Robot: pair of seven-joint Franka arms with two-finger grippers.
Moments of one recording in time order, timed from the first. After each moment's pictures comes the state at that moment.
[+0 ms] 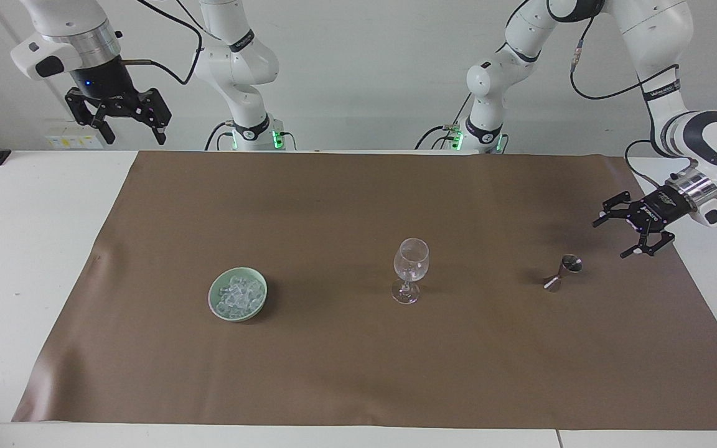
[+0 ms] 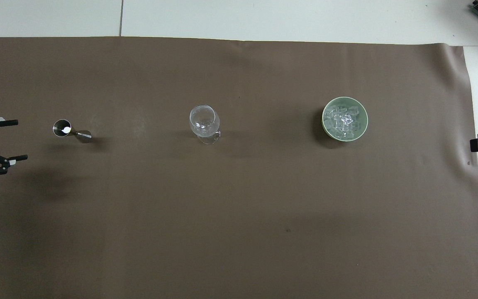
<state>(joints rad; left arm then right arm) 0.54 0.24 -0.06 -1.93 -0.93 1.81 -0.93 -0.02 -0.08 -0.06 -1.54 -0.02 1.50 -0.07</state>
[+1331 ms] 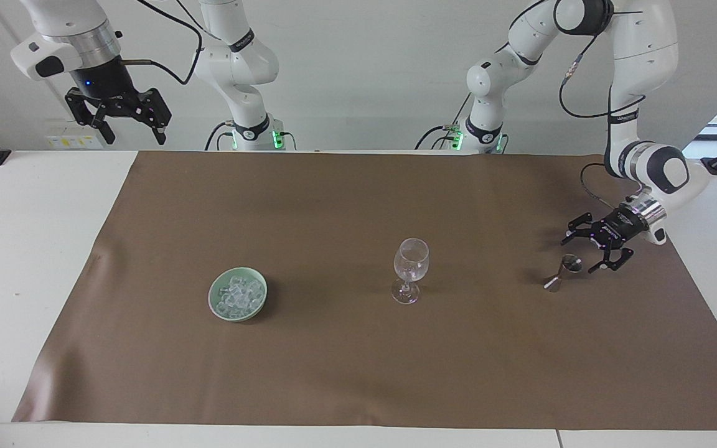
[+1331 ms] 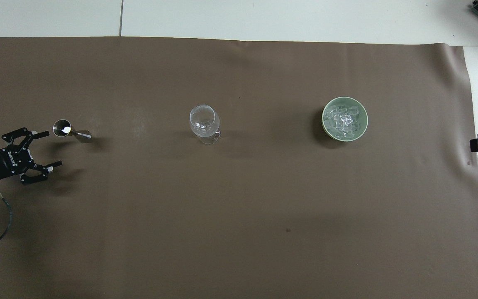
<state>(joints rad) 0.54 0.33 -0.08 -2.10 -1.21 1.92 -0.69 -0.02 -0.08 -0.06 -1.54 -0.02 1.50 -0.07</state>
